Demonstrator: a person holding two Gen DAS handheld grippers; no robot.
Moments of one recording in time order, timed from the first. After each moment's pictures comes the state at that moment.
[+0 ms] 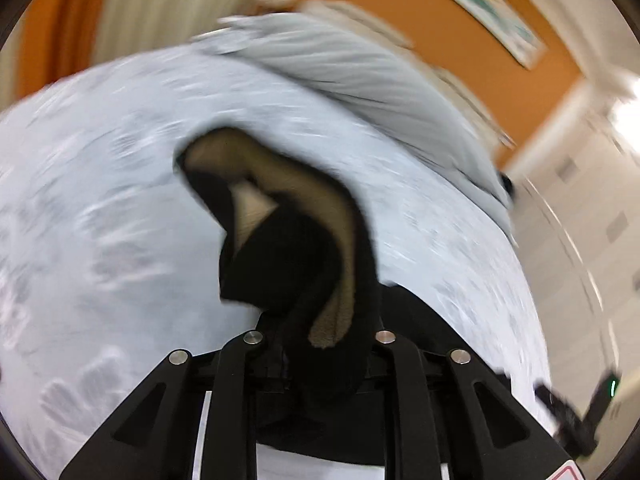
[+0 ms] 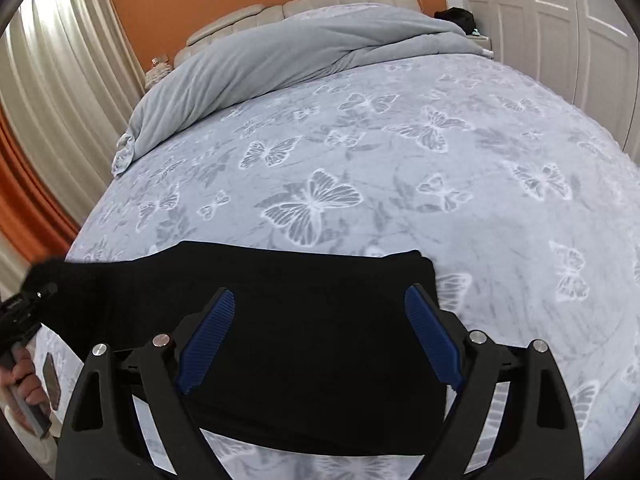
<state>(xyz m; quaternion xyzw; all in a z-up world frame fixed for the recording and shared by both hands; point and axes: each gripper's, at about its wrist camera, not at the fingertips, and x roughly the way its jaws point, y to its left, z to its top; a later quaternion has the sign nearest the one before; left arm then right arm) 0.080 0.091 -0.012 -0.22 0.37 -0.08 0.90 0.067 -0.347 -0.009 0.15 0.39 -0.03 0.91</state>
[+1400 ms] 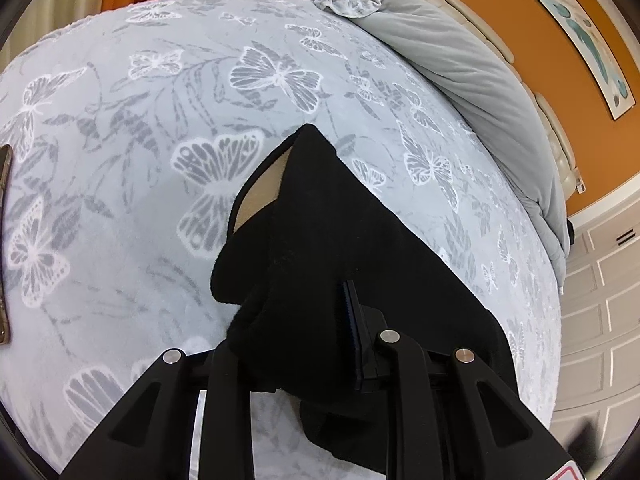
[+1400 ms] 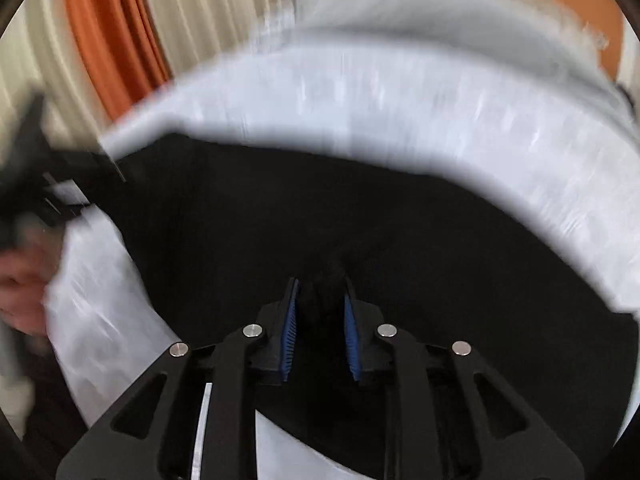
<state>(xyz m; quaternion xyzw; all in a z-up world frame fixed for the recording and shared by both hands) 0.092 0.183 -0.071 -0.33 0.44 0.07 0.84 0.123 -0.101 -0.093 -0.02 0.47 0.20 0.86</state>
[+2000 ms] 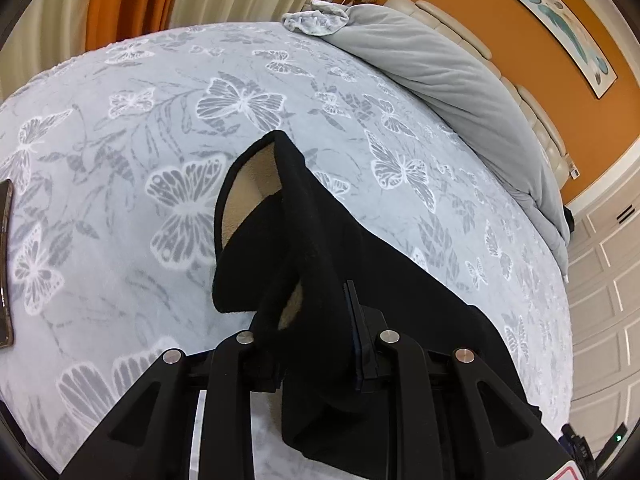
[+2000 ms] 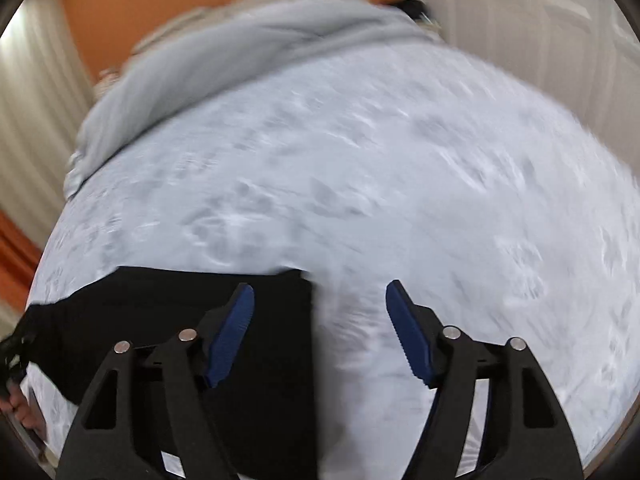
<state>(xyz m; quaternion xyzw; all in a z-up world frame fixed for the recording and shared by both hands) 0.093 0.145 -0.047 -0.28 0.41 0.06 0.87 0.072 -0.422 -0.036 0.19 0.43 -0.10 0.88</state>
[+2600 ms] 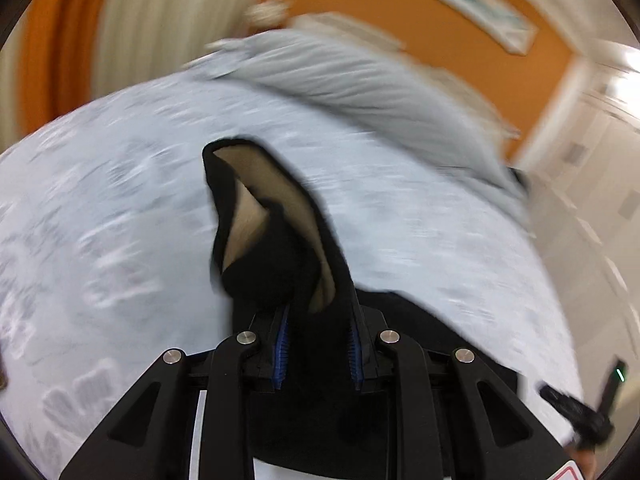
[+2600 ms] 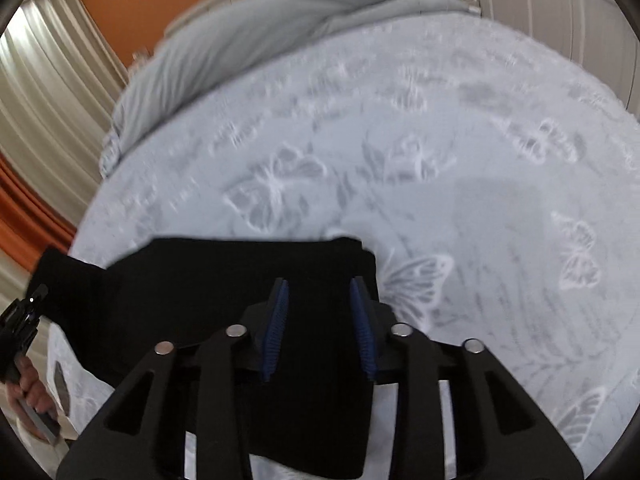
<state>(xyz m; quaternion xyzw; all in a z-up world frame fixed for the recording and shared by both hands) 0.074 0.052 0.009 -0.19 0.33 -0.08 0.92 0.068 -0.392 -0.029 0.20 0.42 -0.02 0.88</state>
